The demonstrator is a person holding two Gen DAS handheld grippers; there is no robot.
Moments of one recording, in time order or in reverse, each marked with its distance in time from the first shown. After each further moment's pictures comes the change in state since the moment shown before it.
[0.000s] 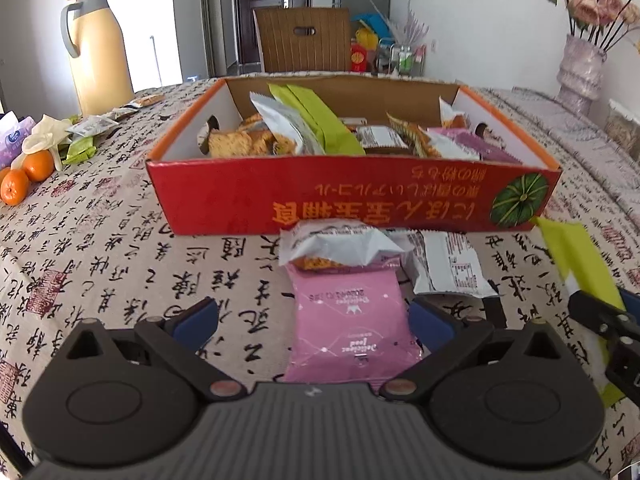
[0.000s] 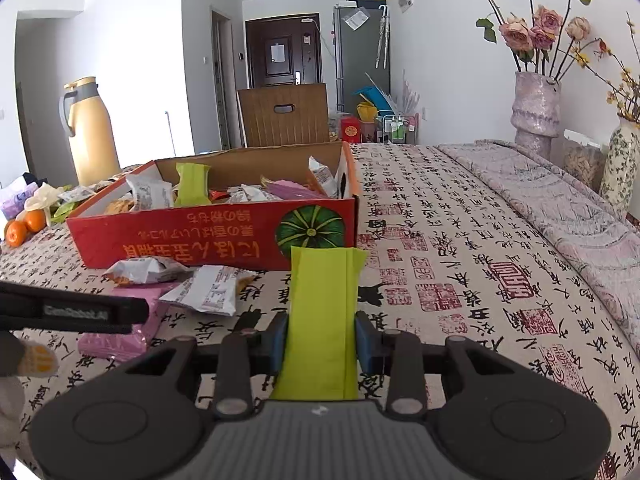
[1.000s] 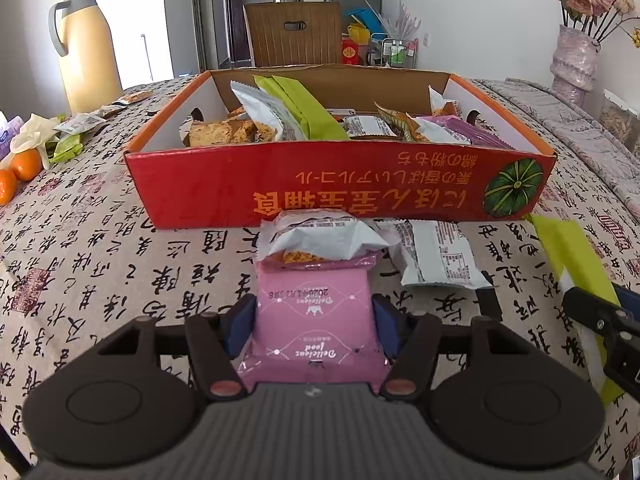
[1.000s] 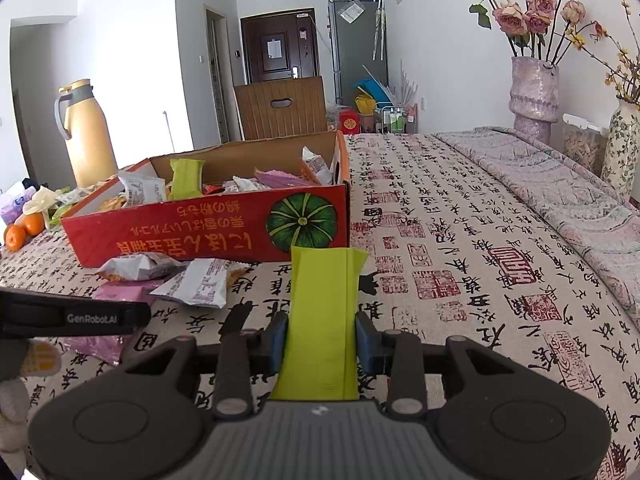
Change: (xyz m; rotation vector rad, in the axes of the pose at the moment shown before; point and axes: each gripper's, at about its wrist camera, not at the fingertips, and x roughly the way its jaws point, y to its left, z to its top) left arm 0.006 -0.005 -0.004 0.011 0.004 -0.024; right arm 0.008 -0.006 -0.005 0.026 0.017 0.011
